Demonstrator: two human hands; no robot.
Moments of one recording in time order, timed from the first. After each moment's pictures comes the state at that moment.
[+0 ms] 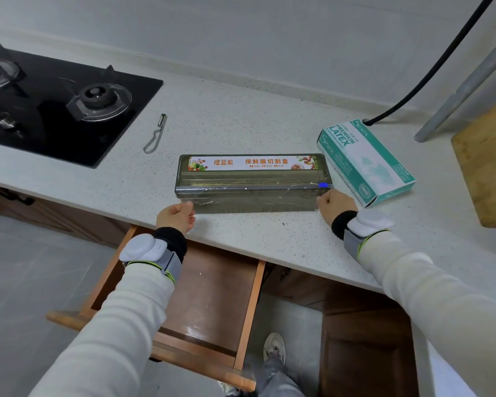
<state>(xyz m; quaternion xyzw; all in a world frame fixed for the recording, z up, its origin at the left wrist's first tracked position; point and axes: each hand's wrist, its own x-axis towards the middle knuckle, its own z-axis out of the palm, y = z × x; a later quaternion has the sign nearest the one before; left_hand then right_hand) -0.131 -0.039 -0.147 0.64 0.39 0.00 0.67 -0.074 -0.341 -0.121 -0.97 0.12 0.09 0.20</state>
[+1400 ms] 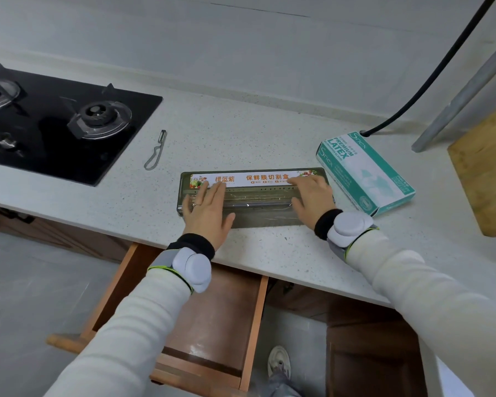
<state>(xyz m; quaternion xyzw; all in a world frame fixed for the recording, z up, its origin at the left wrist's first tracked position) -0.113 -0.077 -0.111 0.99 0.01 0.01 0.14 -0.068 -0.296 -0.080 -0.98 -0.10 0.04 0.17</state>
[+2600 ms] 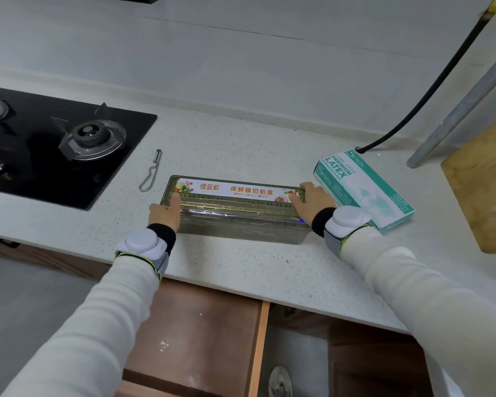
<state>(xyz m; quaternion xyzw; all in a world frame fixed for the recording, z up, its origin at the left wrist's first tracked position) -0.042 -0.004 -0.105 0.77 0.37 -0.05 0.52 -0.016 -0.285 -0.074 -0.98 0.05 0.10 0.17</state>
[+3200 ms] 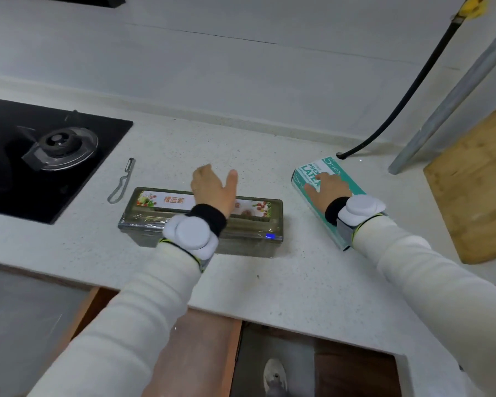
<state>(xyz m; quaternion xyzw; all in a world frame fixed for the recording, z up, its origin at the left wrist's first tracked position) 0.002 -0.163 -0.040 0.90 0.15 0.03 0.42 0.045 -0.384 -0.069 -0.99 0.09 0.08 0.11</state>
